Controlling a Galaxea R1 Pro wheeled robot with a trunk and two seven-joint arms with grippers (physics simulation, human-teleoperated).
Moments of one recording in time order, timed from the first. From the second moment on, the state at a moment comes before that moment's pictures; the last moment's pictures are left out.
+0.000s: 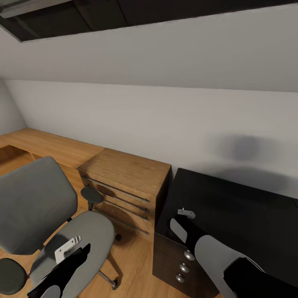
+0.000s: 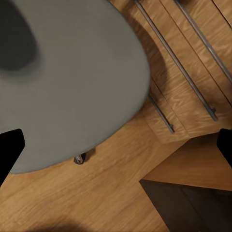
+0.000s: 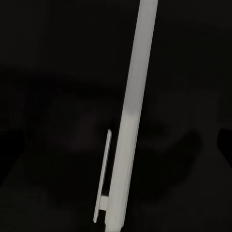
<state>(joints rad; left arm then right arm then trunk) -0.03 0.33 -0.33 -1.58 1.06 0.16 0.71 -0.86 0.15 0.47 -0.30 -0.71 0.34 -0.54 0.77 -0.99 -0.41</state>
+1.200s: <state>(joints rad) -0.03 0.31 -0.33 -1.57 1.06 0.16 0.71 -0.86 0.15 0.48 -0.34 -0.71 0.34 -0.54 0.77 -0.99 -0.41</state>
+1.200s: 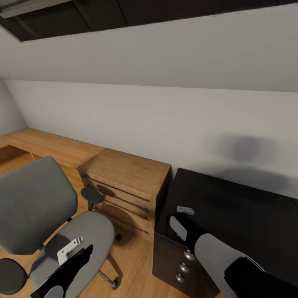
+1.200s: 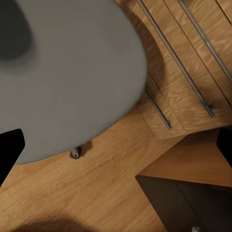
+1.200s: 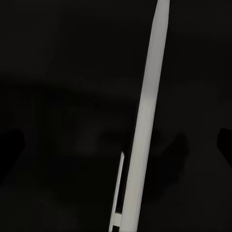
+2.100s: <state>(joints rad) -0.03 0.31 -0.33 -1.57 1.07 0.16 0.71 -0.86 0.15 0.48 -0.34 -0.71 0.34 -0.54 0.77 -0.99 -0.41</state>
